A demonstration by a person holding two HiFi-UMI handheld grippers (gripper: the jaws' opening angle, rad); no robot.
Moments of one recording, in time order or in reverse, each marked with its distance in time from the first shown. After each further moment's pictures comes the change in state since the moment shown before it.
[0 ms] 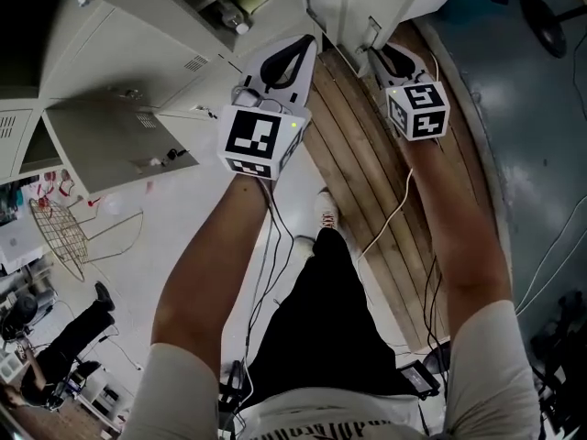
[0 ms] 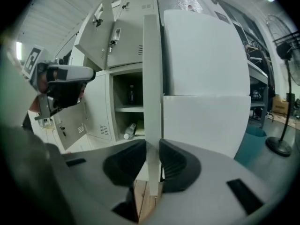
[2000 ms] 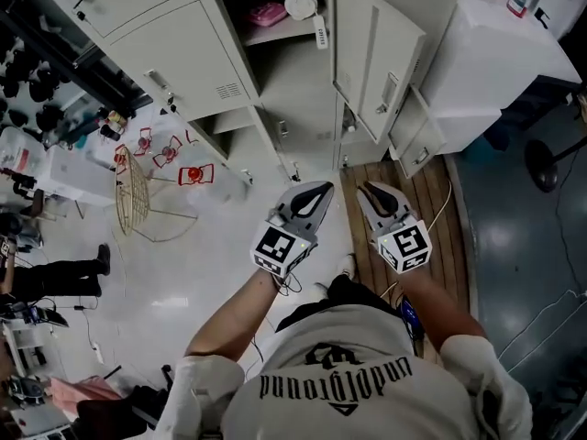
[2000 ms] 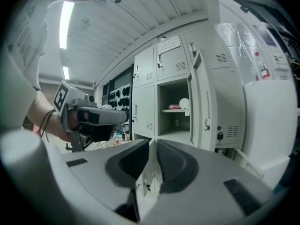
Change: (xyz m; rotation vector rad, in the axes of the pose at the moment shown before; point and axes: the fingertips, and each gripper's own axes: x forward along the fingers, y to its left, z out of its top) left arm -0.320 -0.027 0.263 -0.061 -0.034 0.134; right arm -0.251 0.319 0.309 -0.147 -0.240 0.466
